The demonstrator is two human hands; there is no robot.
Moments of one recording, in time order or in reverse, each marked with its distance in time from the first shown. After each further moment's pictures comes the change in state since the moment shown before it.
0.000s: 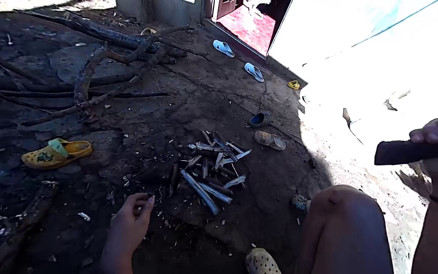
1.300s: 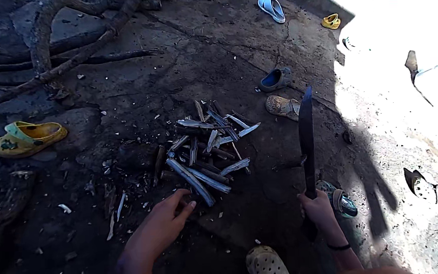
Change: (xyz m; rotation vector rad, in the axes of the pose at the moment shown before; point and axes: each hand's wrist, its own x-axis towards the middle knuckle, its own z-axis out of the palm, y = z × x) left_hand -0.005 0.075 0.082 0.356 -0.572 -0.059; right_hand -0.229 0.233 0.031 -0.497 -0.280 1.111
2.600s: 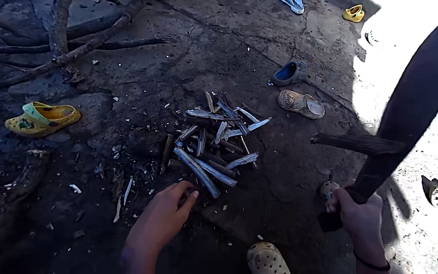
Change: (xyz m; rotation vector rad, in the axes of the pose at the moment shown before) left_hand -0.011 0.003 0.004 0.084 0.174 0.079; right_hand -0.031 -0.043 -0.023 0.279 0.128 -0.469
